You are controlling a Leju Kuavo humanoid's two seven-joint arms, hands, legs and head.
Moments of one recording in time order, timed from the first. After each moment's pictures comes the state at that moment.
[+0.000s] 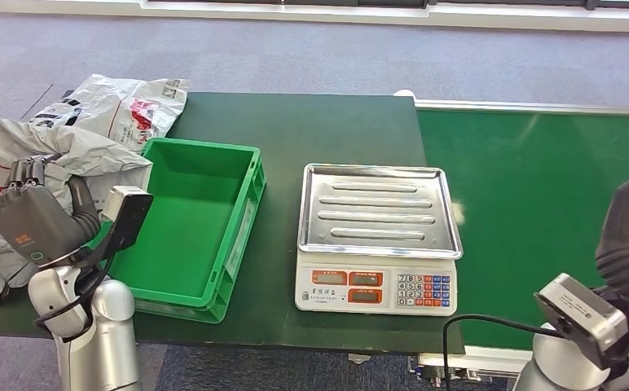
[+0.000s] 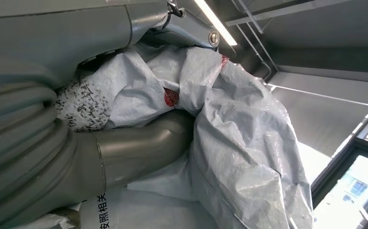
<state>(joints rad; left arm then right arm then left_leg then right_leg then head) -0.17 -0.29 0.46 -1.71 -1.37 0.70 -0.33 -0.23 0.35 -0.13 -2.03 1.01 -0.69 -0.59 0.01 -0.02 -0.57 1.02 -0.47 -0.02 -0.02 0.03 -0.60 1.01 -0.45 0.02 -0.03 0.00</state>
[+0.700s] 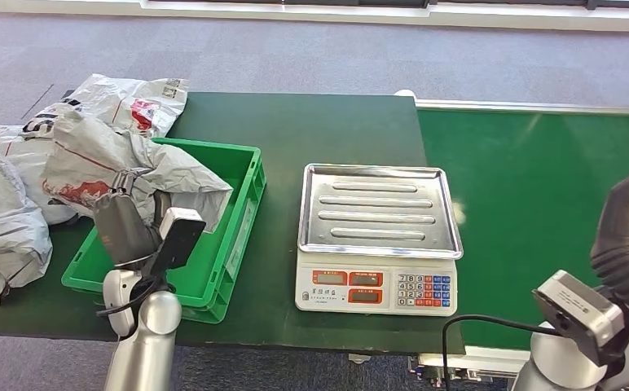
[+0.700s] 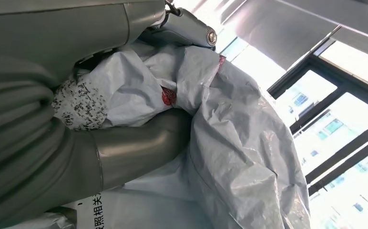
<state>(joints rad) -0.12 -0.25 0.21 -1.54 -1.05 0.67 -0.40 -0.23 0.35 -0.13 -2.02 1.00 -0.69 -0.59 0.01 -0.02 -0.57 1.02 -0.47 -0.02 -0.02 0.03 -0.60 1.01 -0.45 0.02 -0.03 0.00</state>
